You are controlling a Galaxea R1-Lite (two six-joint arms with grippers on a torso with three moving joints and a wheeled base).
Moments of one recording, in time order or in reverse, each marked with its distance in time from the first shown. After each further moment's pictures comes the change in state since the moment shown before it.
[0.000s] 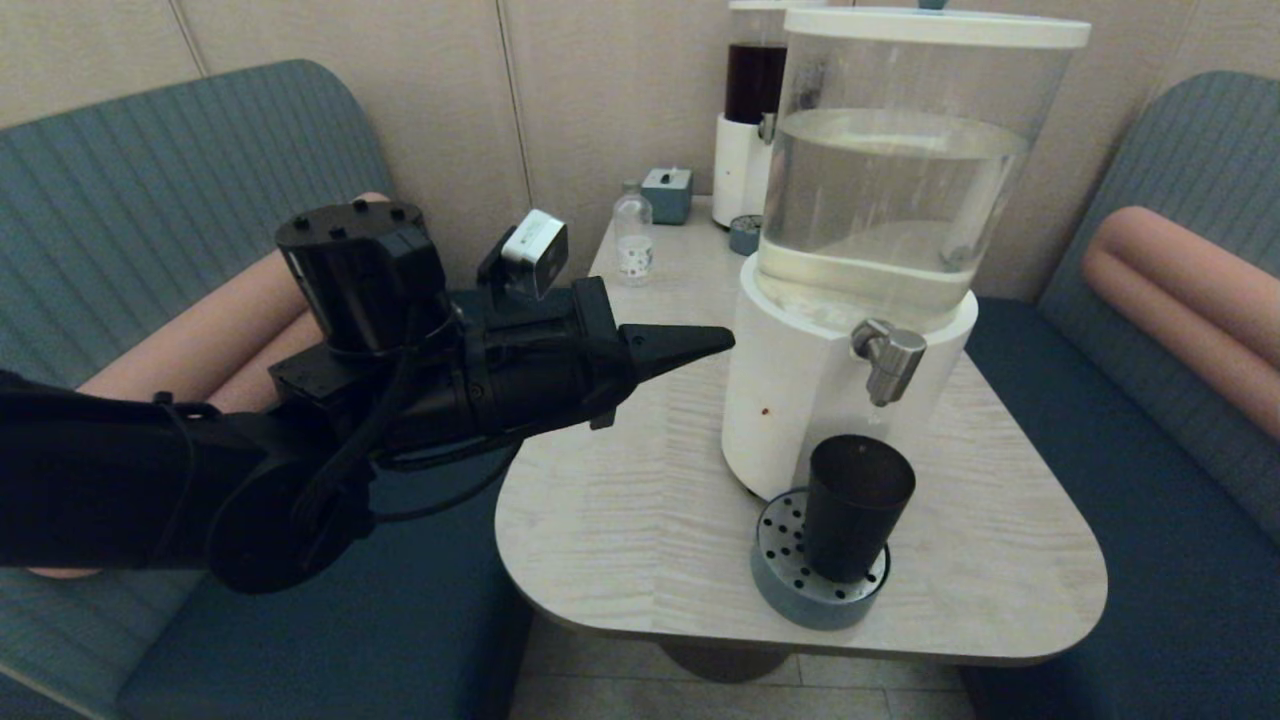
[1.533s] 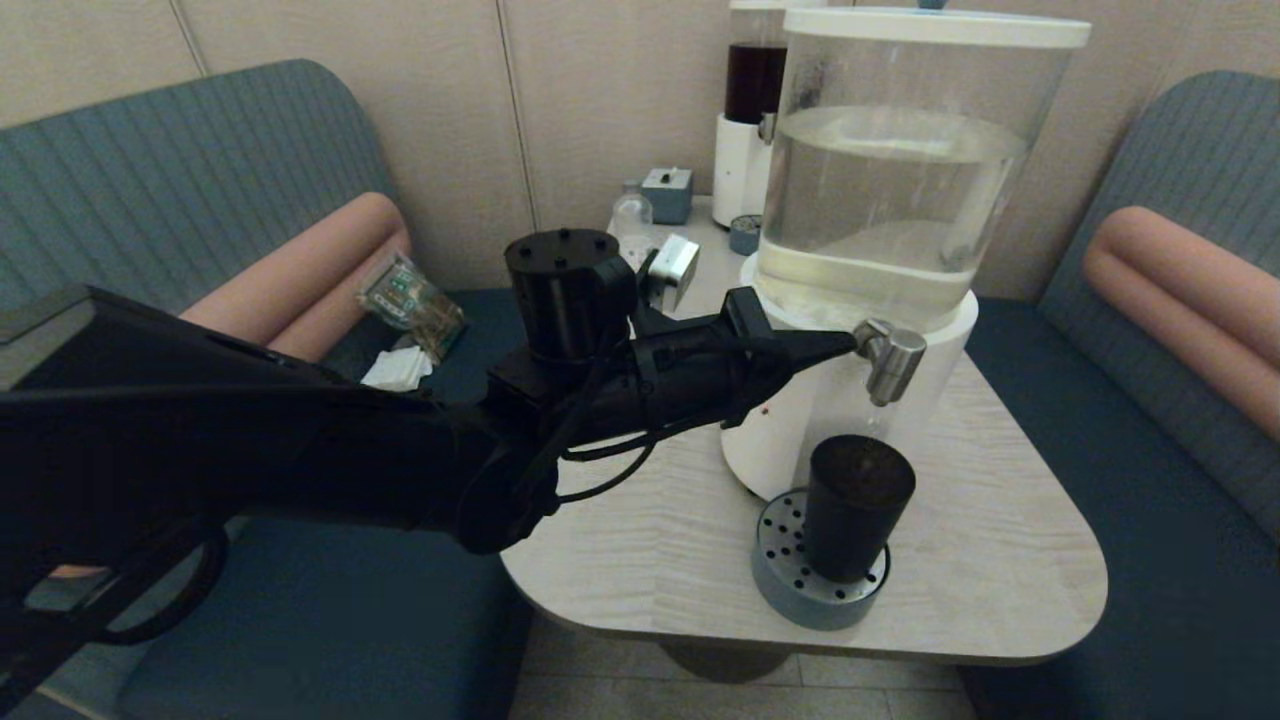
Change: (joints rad) left arm -0.144 0.262 -0.297 0.003 0.106 -0.077; right arm 0.000 0.000 0.000 0.000 0.000 0.000
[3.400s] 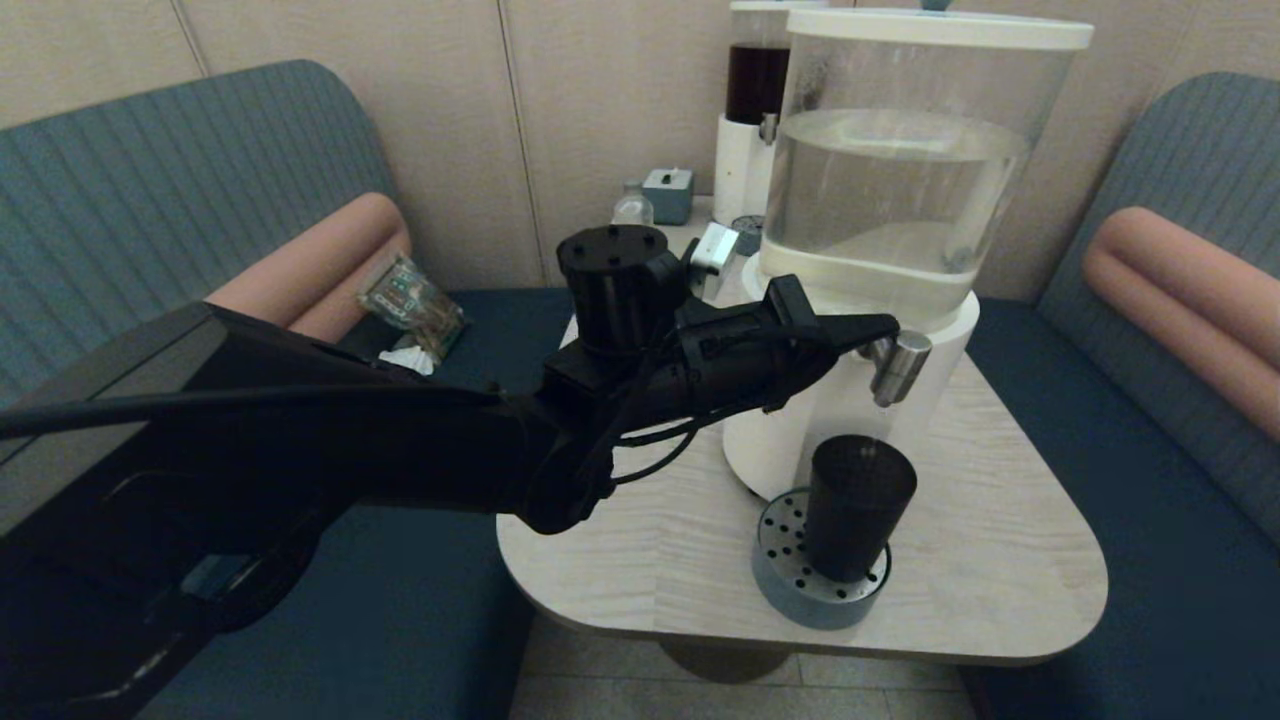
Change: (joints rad) left arm -0.034 0.111 -0.165 0.006 0.000 0.000; right arm 0.000 0.000 0.000 0.000 0.000 0.000
